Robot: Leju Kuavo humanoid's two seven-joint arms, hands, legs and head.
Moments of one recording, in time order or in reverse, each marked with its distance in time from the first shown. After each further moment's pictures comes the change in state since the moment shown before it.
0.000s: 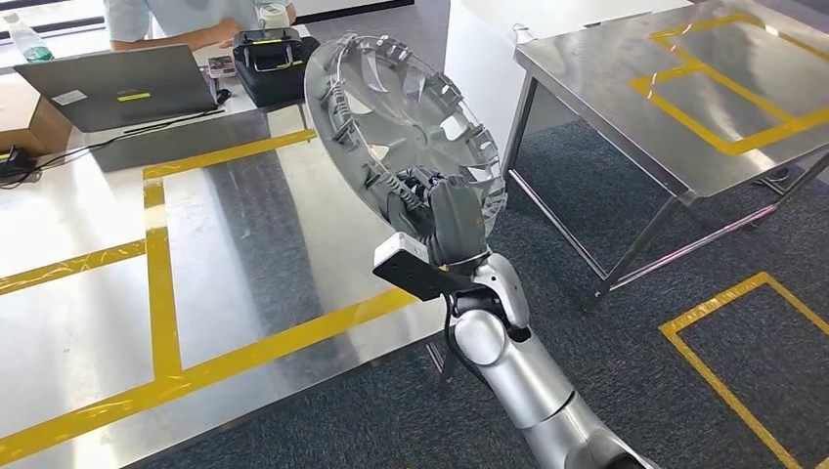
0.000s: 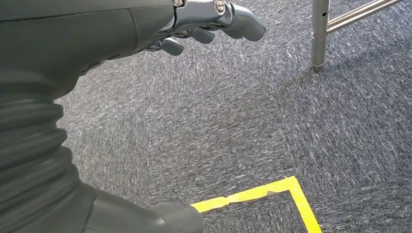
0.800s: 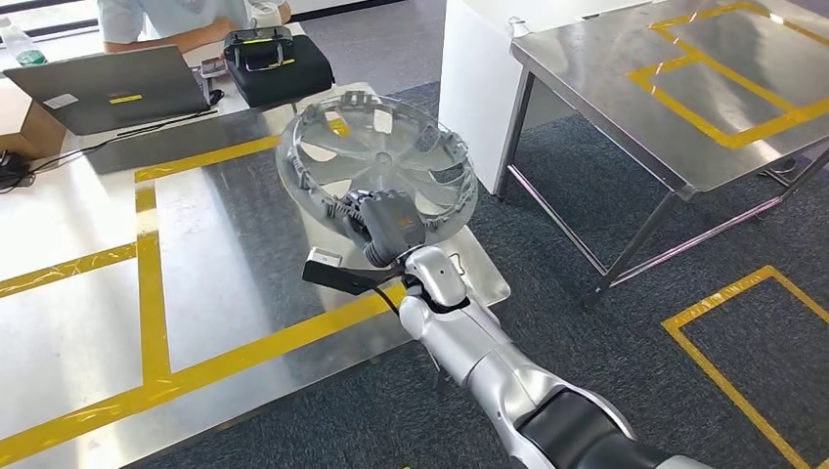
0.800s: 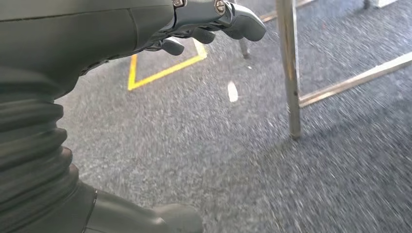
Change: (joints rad) left arm 0.009 -0.068 0.079 -0.206 -0.223 0.092 -0.020; right arm -0.284 0.129 0.045 0.700 0.384 -0.143 -0.003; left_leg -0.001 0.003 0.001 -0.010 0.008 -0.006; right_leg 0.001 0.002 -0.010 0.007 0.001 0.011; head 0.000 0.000
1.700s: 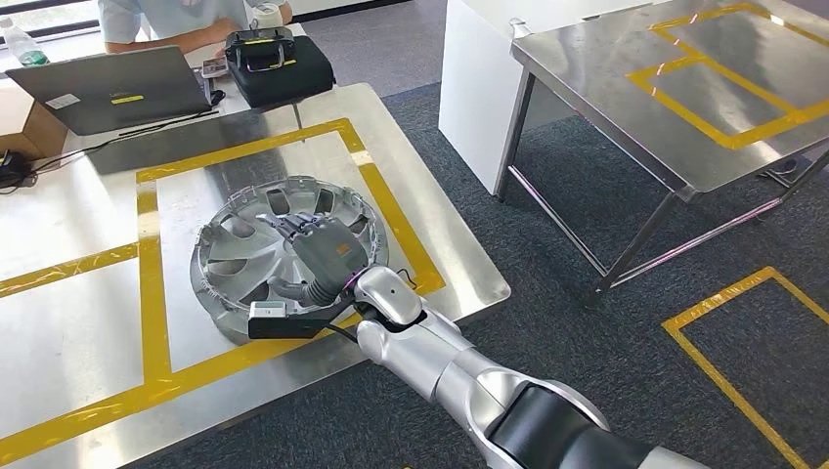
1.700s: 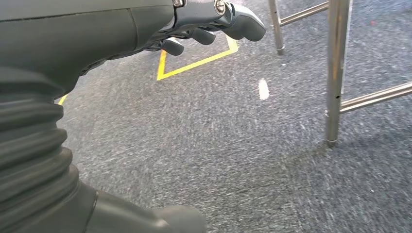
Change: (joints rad) left arm 0.003 -0.040 0.153 -0.054 -0.034 0.000 0.007; right arm -0.057 0.077 0.187 0.151 -0.090 -0.033 -0.104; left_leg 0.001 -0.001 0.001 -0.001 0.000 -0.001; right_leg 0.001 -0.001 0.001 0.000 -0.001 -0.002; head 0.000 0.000
